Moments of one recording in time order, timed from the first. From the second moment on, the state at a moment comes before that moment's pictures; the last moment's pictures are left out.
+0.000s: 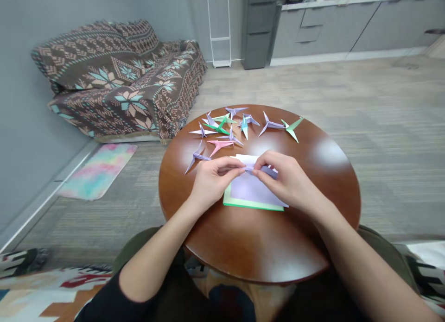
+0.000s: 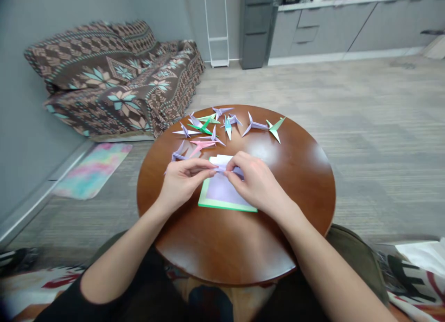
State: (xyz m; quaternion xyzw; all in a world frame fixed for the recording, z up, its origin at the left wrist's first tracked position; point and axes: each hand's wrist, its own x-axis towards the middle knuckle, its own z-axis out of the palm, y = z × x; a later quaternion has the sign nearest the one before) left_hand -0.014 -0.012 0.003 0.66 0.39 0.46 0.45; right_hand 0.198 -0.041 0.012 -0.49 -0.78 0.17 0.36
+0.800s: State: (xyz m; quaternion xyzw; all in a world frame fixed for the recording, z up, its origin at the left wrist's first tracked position) left_hand -0.014 -0.008 0.004 0.59 0.35 0.48 0.54; right_hand 0.195 -0.044 0.013 -0.47 -0.78 0.17 0.39
